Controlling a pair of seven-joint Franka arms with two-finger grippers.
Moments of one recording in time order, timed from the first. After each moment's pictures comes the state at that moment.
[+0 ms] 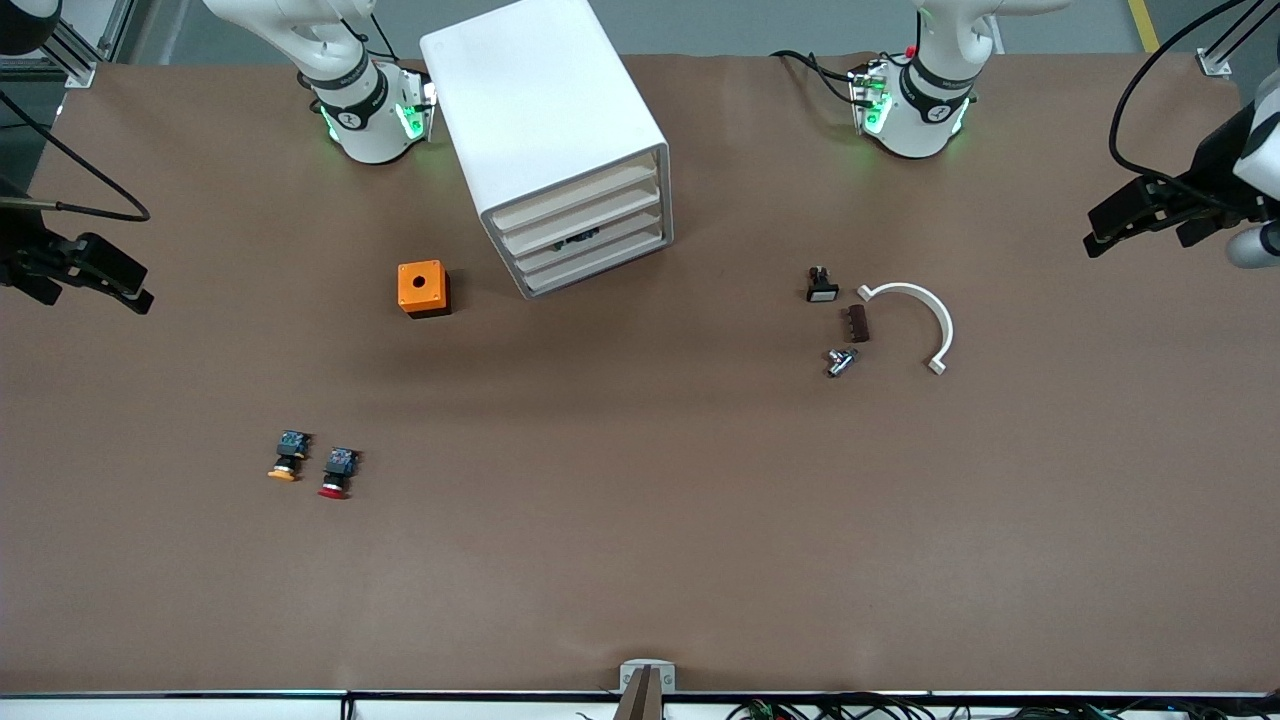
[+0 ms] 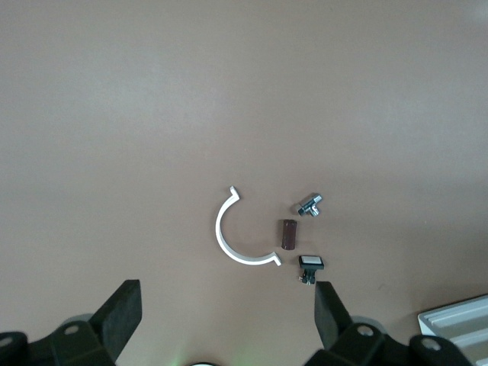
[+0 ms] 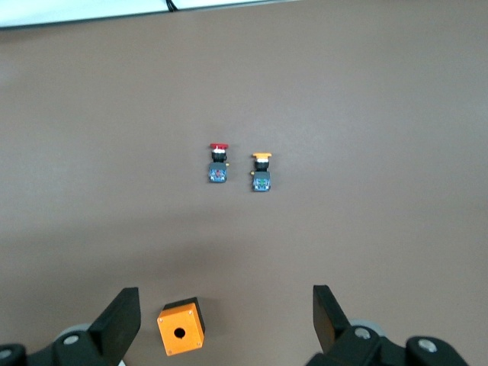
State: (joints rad) left arm -0.03 0.01 -0.08 -1.47 -0.01 1.46 -0.19; right arm 0.01 0.04 0.00 -1.49 -0.03 1.60 0.13
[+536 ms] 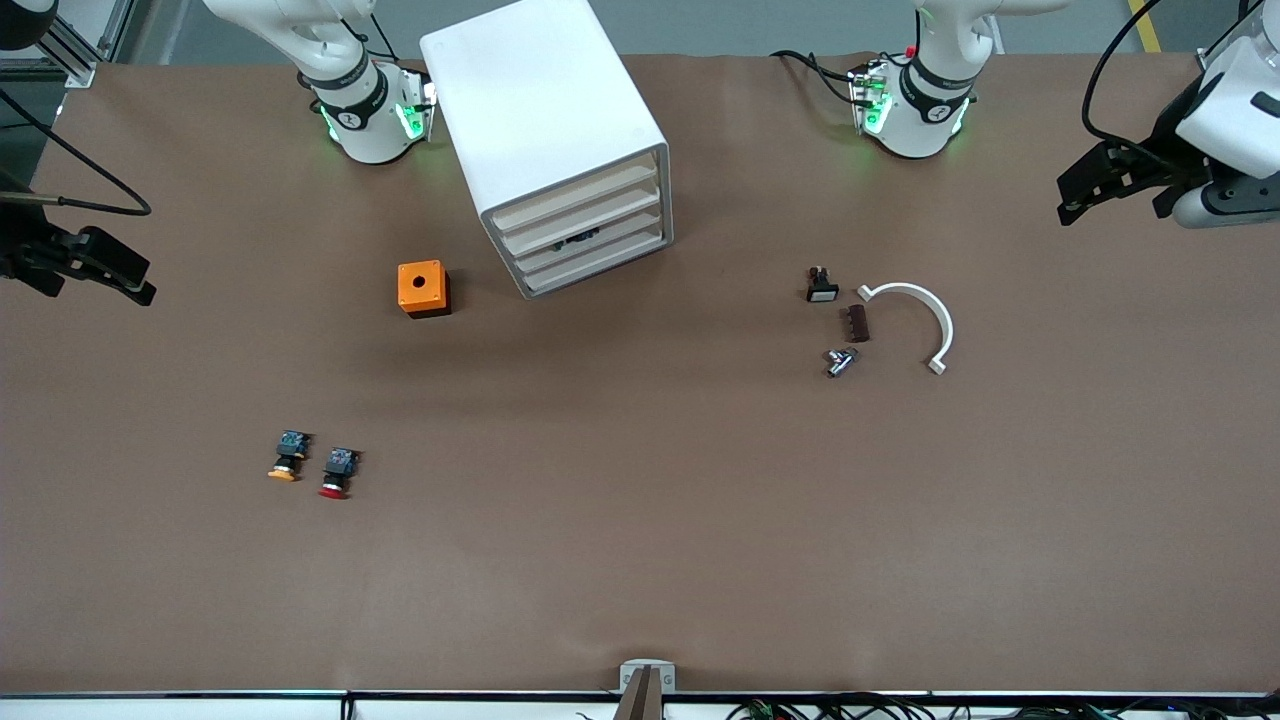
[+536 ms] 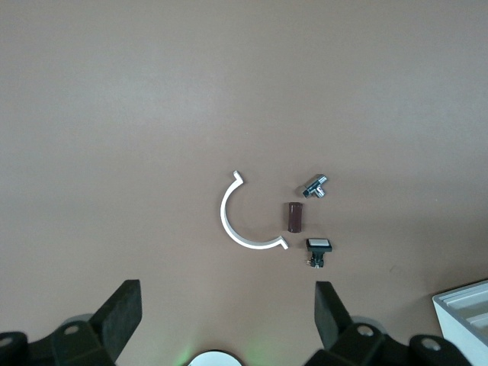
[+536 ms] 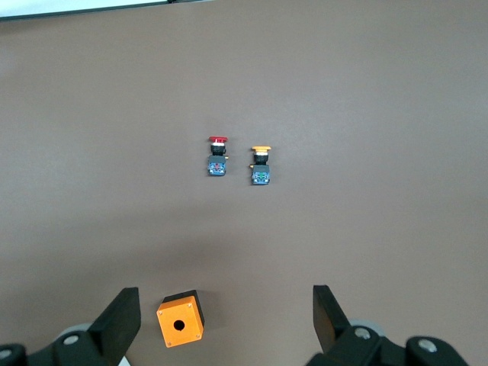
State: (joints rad) left arm -0.02 -0.08 -0.12 -1.57 0.02 1.46 -0.19; right arm 0.01 0.04 0.00 -1.49 -0.03 1.59 0.13
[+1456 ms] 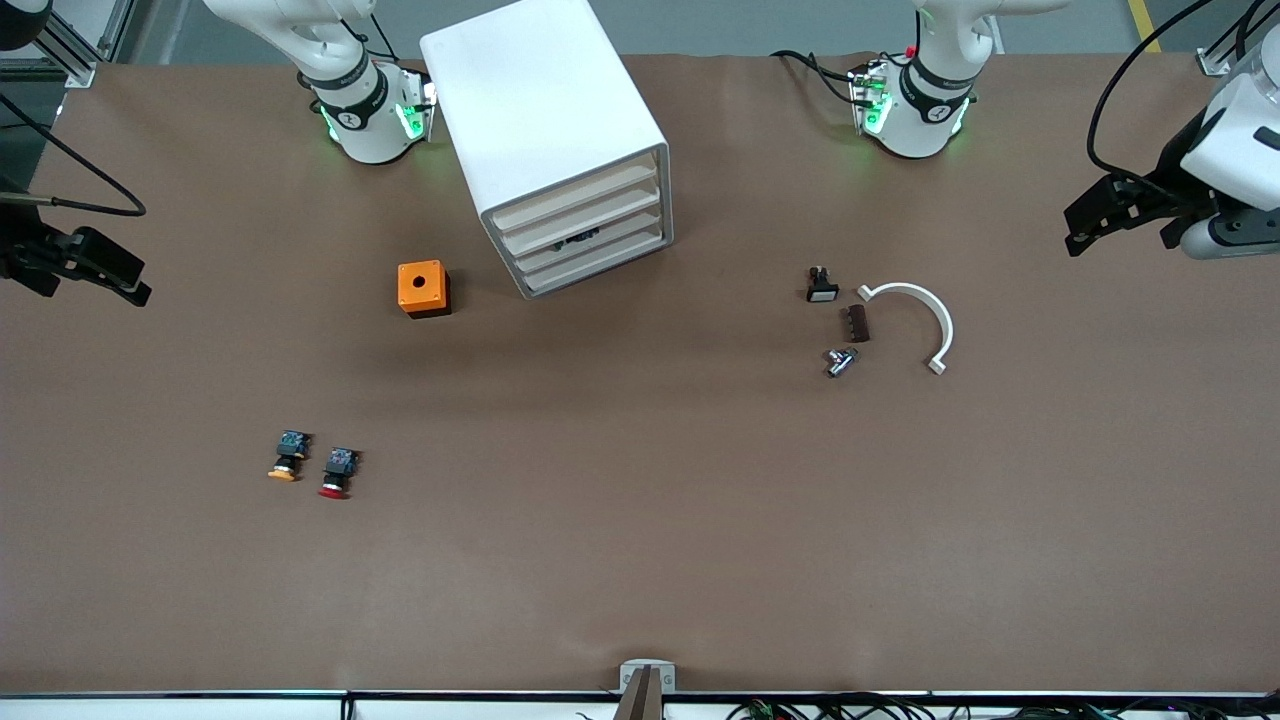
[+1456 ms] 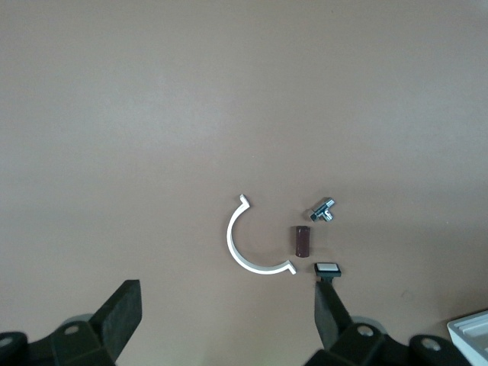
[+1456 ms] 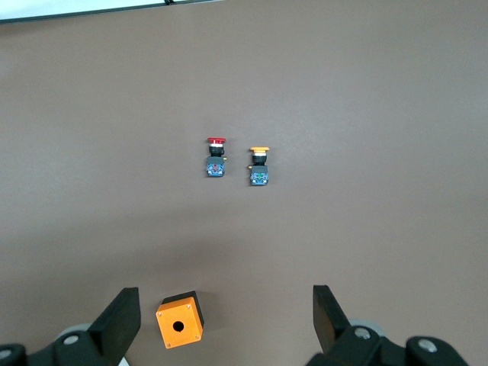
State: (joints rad) left arm -0.01 -0.06 -0.12 -1.58 0.04 1.55 -0.16; right arm 0.00 0.04 0.00 -1.49 -0.03 1.59 0.13
